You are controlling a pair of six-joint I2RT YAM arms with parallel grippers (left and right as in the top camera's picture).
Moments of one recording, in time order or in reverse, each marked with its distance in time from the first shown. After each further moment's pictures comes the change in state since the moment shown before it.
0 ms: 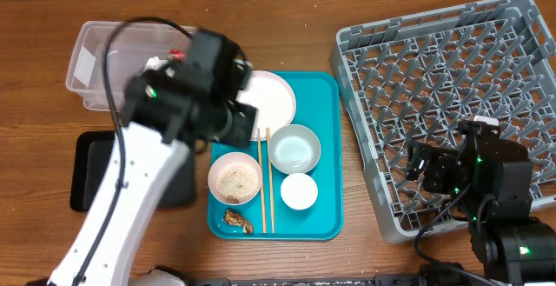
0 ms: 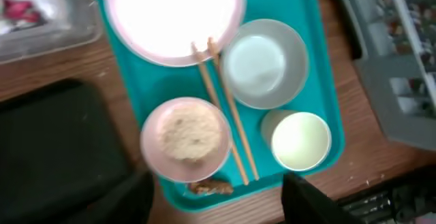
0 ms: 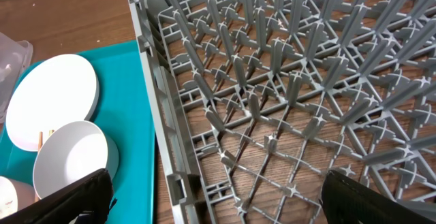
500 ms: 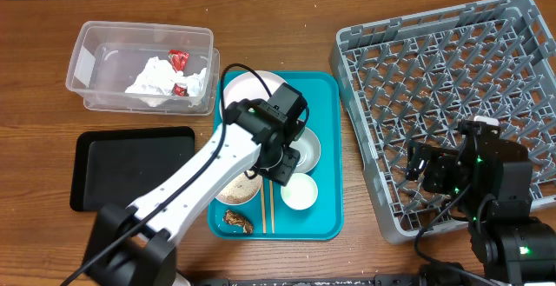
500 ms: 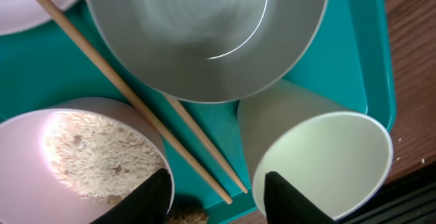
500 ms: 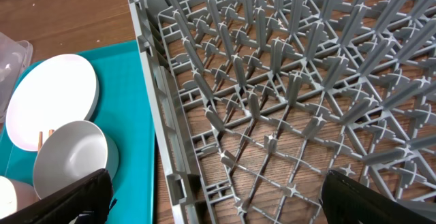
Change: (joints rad) left arm -0.214 0.181 -0.396 0.316 0.049 -0.017; right arm 0.000 0.000 0.000 -0.001 0.000 0.000
